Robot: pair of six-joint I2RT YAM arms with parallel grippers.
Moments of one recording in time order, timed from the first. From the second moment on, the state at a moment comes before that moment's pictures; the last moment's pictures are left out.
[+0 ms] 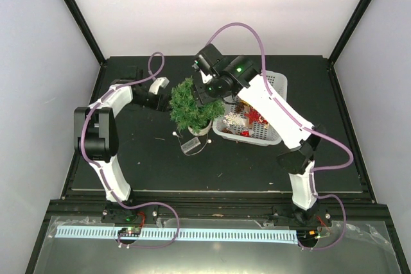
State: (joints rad) left arm -0.01 1.88 1.36 -0.68 0.74 0.23; right arm 0.84 2.02 2.39 -1.39 0.08 0.34
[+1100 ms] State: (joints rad) left arm 0.16 1.69 1.35 -0.80 0.75 0.28; right arm 0.78 1.39 1.26 -0.98 -0.08 0.61
